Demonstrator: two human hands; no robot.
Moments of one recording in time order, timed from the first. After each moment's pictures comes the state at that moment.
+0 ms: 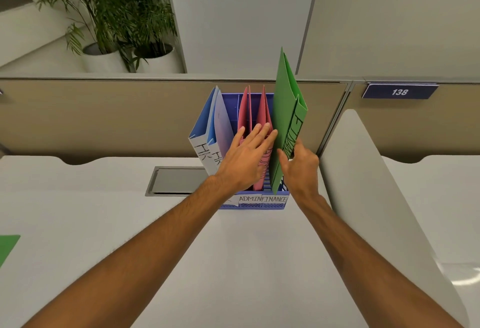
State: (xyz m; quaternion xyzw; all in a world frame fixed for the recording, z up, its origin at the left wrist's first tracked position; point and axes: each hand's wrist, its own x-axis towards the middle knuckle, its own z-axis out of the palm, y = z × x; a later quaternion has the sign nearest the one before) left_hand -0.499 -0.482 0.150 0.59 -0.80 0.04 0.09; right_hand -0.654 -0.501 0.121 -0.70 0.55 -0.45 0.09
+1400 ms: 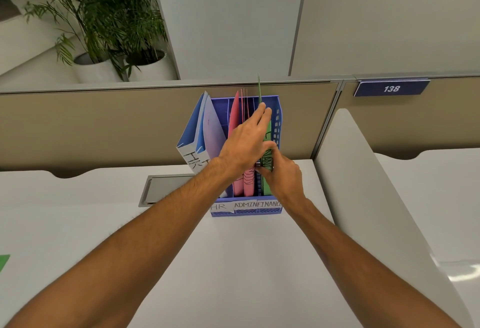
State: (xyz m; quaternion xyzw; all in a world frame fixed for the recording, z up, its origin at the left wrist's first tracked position) left_hand -0.524 -0.523 0.189 0.60 -0.77 -0.02 0.21; right_hand -0.647 -0.523 0.084 -0.74 0.58 -0.31 0.14
